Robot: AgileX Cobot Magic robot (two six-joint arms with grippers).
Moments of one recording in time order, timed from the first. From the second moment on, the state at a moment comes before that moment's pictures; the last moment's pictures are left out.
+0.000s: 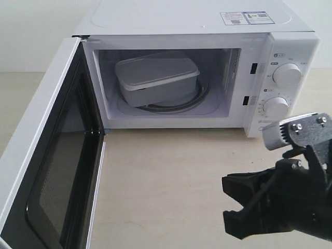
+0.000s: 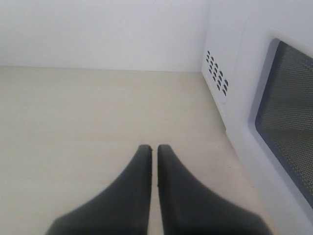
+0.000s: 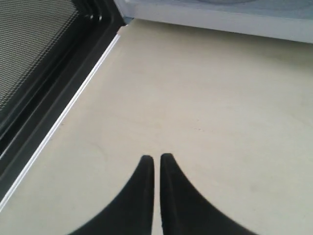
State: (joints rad) left arm 0.03 0.00 0.00 -0.15 0.29 0.09; right arm 0.81 1.01 -0.30 0.32 -0.06 0.02
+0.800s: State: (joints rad) left arm 0.03 0.00 0.00 -0.22 0.28 0.06; right arm 0.81 0.80 -0.62 0.22 0.61 0.01
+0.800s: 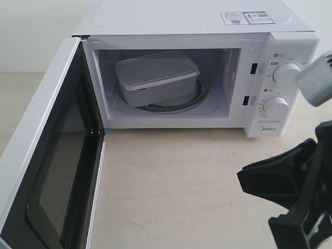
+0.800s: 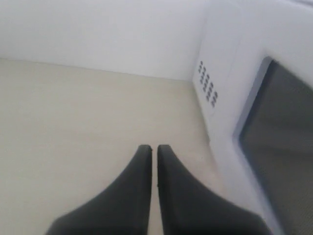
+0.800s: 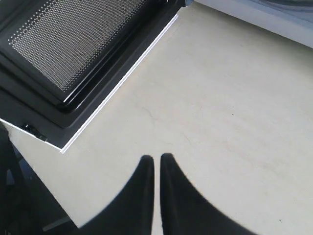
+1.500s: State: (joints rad) left arm 0.03 0.28 -0.43 -0.77 0.67 0.07; right arm 0.81 0.80 -0.62 0.17 0.60 0.02
